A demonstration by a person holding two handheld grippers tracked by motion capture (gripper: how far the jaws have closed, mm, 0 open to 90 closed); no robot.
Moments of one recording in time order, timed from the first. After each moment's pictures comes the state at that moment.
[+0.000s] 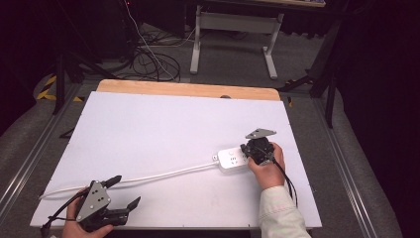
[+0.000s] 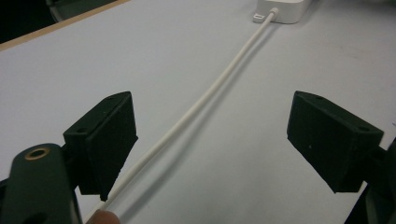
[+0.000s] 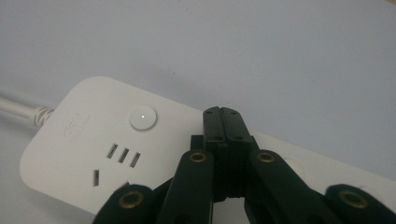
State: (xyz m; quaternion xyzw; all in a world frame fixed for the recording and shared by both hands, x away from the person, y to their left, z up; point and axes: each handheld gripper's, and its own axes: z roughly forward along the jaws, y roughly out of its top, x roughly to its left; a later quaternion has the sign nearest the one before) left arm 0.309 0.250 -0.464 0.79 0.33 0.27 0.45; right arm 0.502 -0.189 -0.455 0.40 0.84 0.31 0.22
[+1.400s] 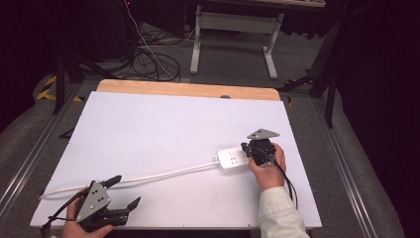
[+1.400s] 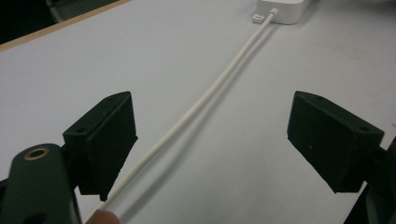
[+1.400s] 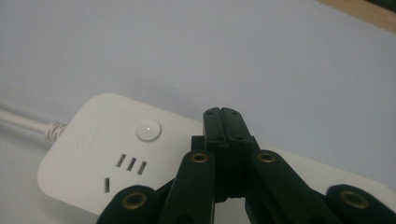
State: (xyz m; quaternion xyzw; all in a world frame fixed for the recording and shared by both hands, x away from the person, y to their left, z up) left arm 0.308 0.250 -0.463 0.79 0.33 0.26 0.45; right arm 0.494 -0.190 -0.448 0.40 0.82 0.33 0.24
